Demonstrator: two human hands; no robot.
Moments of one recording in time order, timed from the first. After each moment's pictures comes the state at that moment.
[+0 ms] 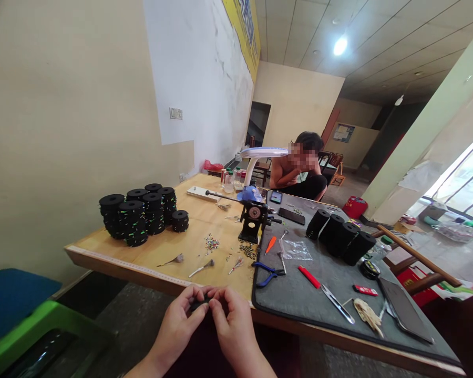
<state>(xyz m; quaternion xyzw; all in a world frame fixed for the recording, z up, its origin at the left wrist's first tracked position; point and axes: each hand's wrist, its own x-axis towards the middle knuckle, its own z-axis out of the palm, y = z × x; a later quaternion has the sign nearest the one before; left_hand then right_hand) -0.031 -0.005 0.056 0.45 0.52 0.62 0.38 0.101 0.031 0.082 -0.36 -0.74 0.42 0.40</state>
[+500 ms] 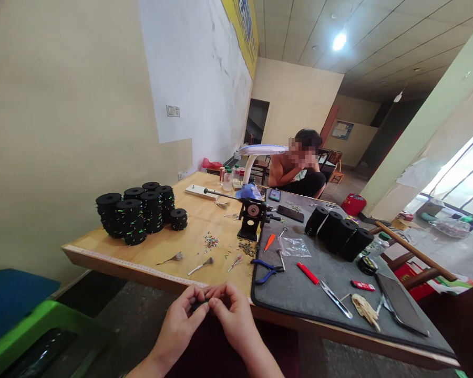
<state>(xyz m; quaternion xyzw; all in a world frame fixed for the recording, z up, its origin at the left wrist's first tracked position) -0.026 -0.006 0.044 0.46 0.51 0.62 0.38 0.102 0.042 0.070 -0.27 -0.62 0.62 0.40</state>
